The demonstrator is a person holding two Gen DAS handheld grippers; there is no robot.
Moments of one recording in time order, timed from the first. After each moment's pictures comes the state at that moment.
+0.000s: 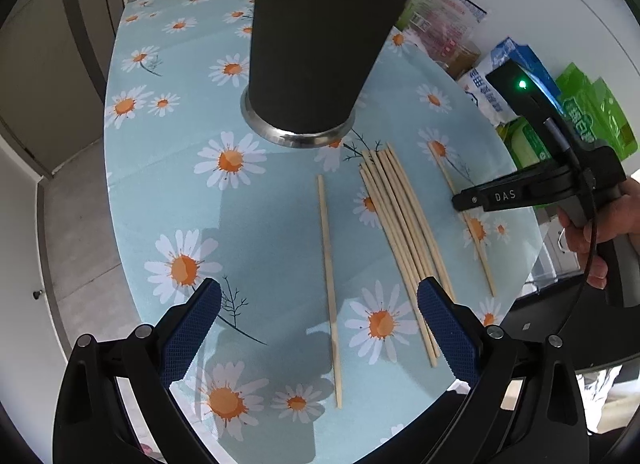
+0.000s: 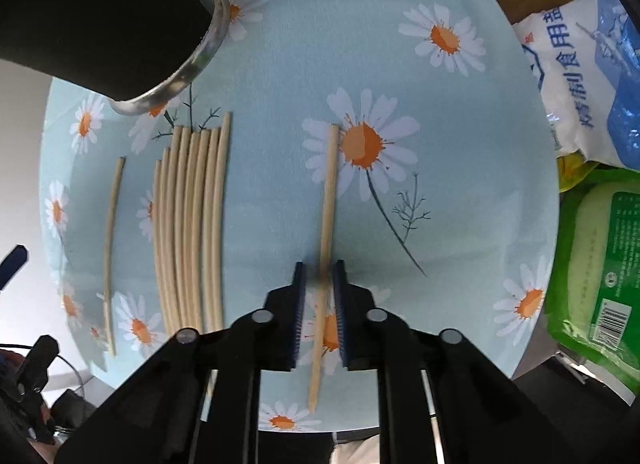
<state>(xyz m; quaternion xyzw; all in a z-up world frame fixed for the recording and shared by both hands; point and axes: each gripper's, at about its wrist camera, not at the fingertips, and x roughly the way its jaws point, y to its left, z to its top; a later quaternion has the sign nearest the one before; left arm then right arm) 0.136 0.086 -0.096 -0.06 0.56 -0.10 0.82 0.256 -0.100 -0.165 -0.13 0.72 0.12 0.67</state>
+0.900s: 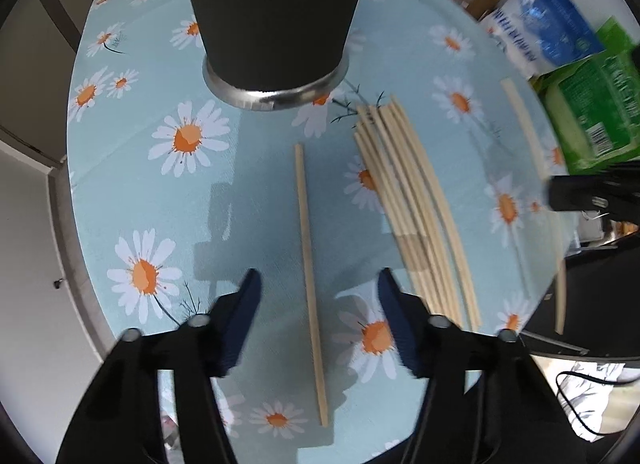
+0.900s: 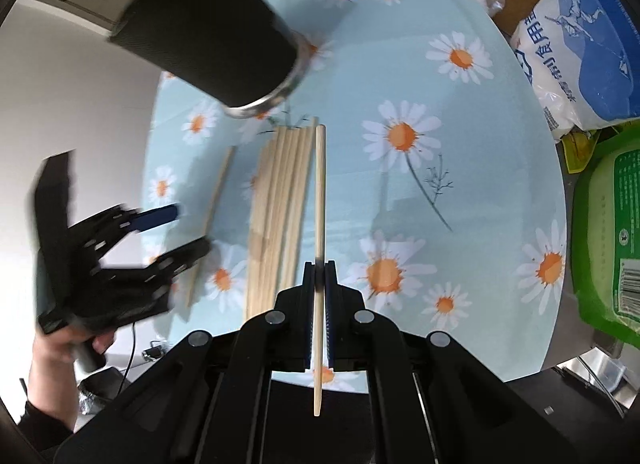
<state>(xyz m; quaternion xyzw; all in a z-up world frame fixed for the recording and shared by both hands) 0.173 0.047 -0.138 -0.01 0.64 -0.08 0.76 0.211 -0.143 -0.092 0.01 0.68 0.28 0.68</state>
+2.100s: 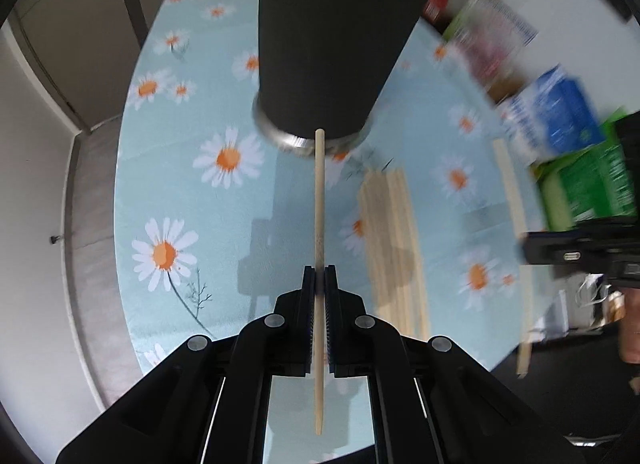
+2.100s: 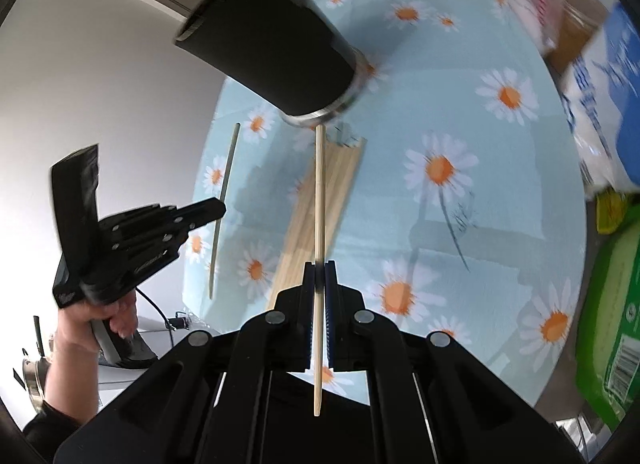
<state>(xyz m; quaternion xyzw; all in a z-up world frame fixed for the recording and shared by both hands) 0.145 0.057 -0.097 -0.12 0.55 0.00 0.82 0.242 -0.139 -0.066 0.02 0.65 0.40 0.65</state>
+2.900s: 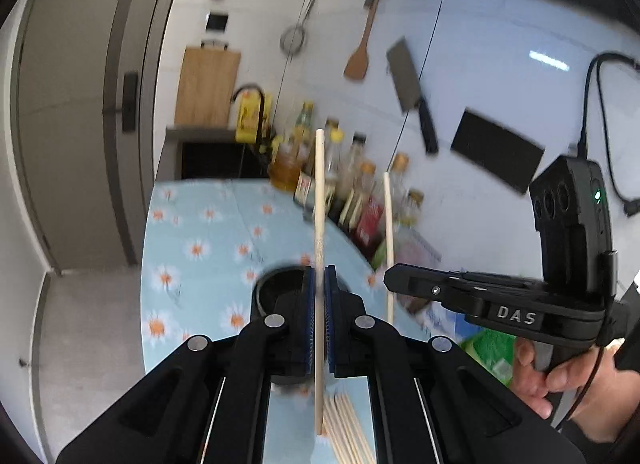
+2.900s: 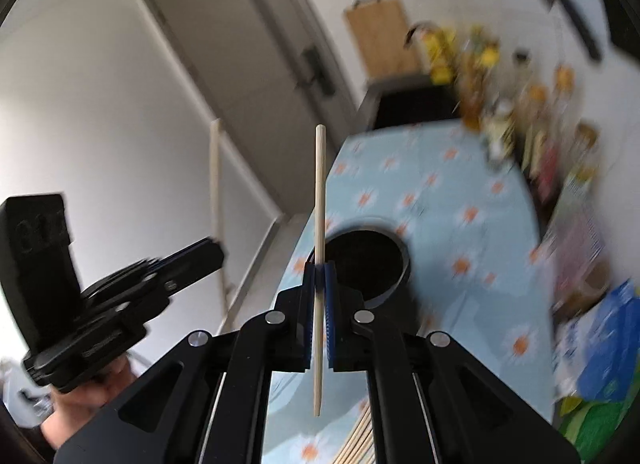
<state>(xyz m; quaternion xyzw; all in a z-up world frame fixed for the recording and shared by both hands) 0.170 0.099 0.067 -0.11 0.24 -0.06 0.96 0.276 -0.062 0.072 0.06 0.37 0.41 0.83</state>
